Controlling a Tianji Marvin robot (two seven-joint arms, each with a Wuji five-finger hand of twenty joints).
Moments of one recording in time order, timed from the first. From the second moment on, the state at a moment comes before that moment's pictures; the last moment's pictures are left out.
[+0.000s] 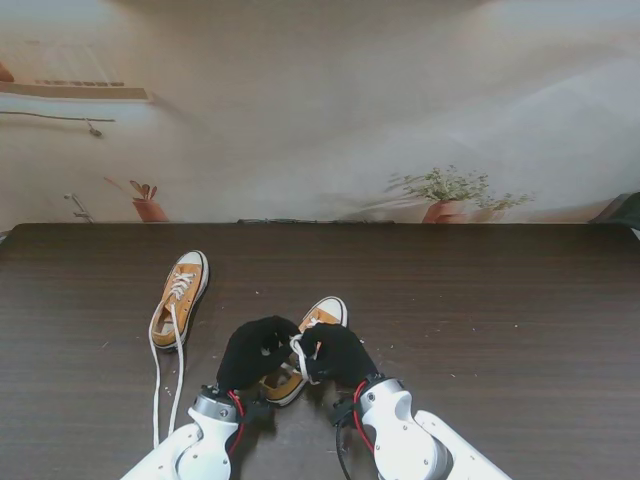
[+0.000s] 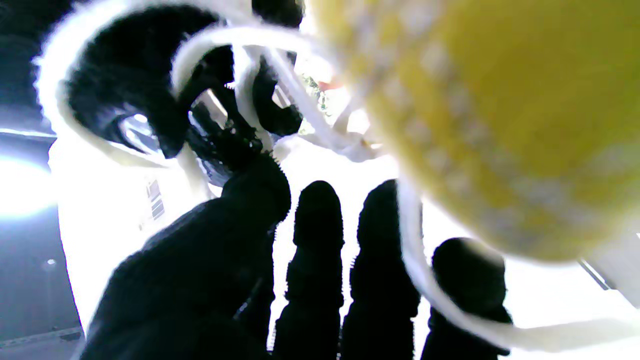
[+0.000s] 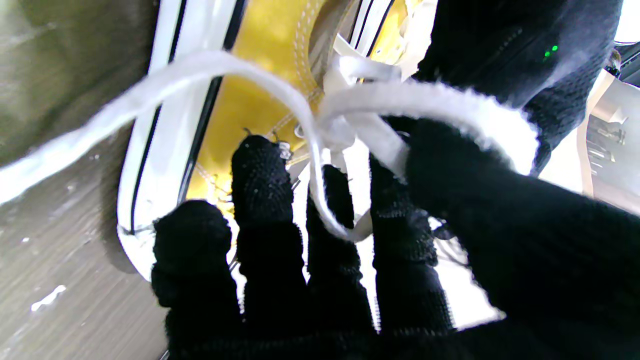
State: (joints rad) left arm 1.60 -1.25 -1.01 -1.24 0.66 -0.61 0.79; right arm -1.62 -1.23 0.85 -1.54 -0.30 -0.13 -0.35; left_hand 0.96 -0.55 0.60 -0.06 0.76 -0.08 0.93 0.47 0.93 0.09 0.86 0.90 0.98 0.23 1.31 0.56 0.62 0.44 1.56 0.75; right_hand 0.55 -0.88 1.37 -0.31 0.97 0.01 1.11 0.58 0.78 0.17 1.10 0.66 0.98 0.26 1.15 0.54 0.76 0.48 1.54 0.71
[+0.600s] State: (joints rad) left arm 1.62 -1.25 -1.02 -1.26 0.67 -0.61 0.79; right arm -1.64 -1.22 0.87 -1.54 -0.31 -0.15 -0.32; left_hand 0.91 -0.54 0.56 -0.06 0.75 -0.11 0.95 0.51 0.93 0.09 0.85 0.91 0.97 0.24 1.31 0.57 0.61 0.45 1.55 0.75; right_hand 0.54 -0.98 1.42 -0.31 1.03 0.00 1.10 0.55 0.78 0.17 1.03 0.62 0.98 0.28 1.06 0.52 0.71 0.50 1.47 0.69
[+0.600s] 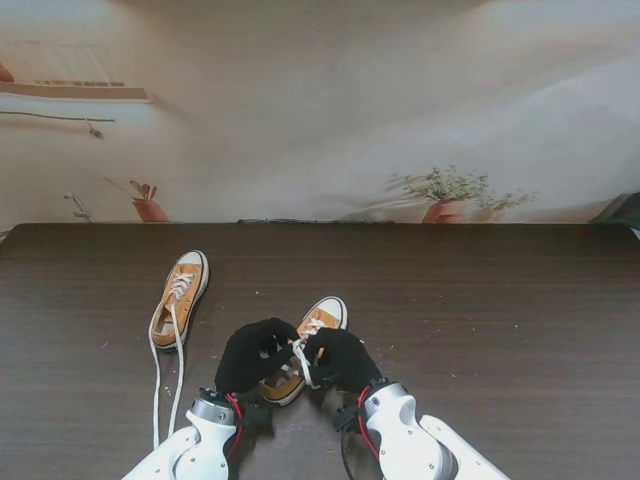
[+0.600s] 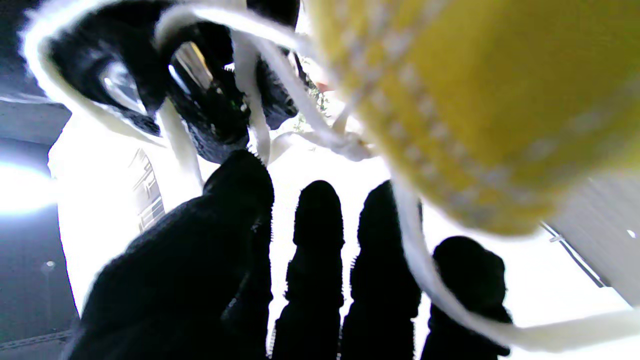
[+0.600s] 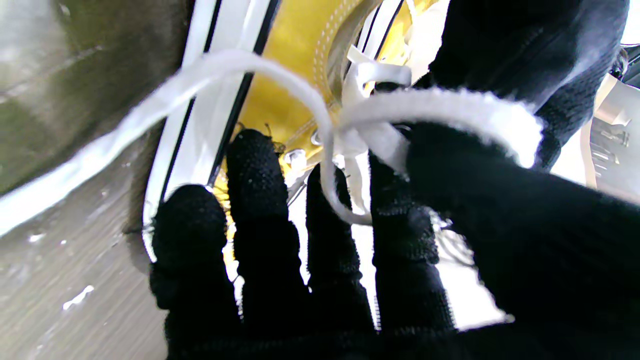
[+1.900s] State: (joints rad) left arm 1.61 -1.26 -1.04 -1.24 0.64 -0.64 0.78; right arm -1.65 -1.22 0.86 -1.54 -0.31 -0.15 -0.32; left_hand 0.89 -0.53 0.58 -0.08 0.77 -0.11 0.92 0.56 0.93 0.09 0.83 0.92 0.97 0.25 1.30 0.58 0.59 0.45 1.53 0.77; right_hand 0.54 -0.98 1.43 -0.31 1.03 0.01 1.10 0.55 0.80 0.17 1.01 0.61 0.98 0.29 1.04 0.52 0.71 0.51 1.46 0.68
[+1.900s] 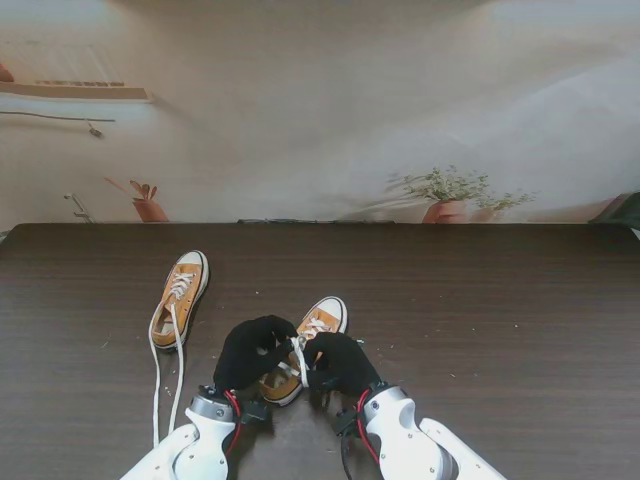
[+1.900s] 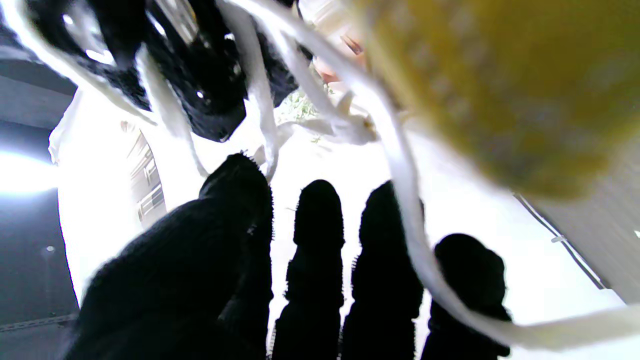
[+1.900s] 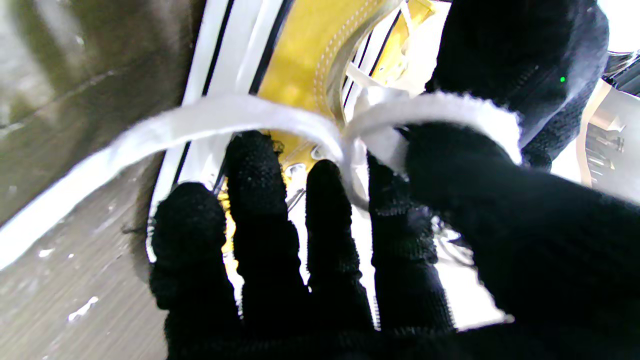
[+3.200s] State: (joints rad) left arm 1.60 -1.27 -1.09 -1.21 0.56 -0.47 0.76; right arm -1.63 -1.23 0.88 -1.54 -0.33 -0.02 -0.37; left_hand 0.88 -0.53 0.58 -0.08 0.78 -0.11 0.92 0.44 0.93 0.11 0.81 0.92 0.97 0.26 1.28 0.58 0.59 0.47 1.53 0.77; right_hand 0.54 -0.94 1.41 -0.31 1.03 0.00 1.08 0.55 0.80 0.17 1.01 0.61 0.98 0.30 1.04 0.52 0.70 0.51 1.46 0.68
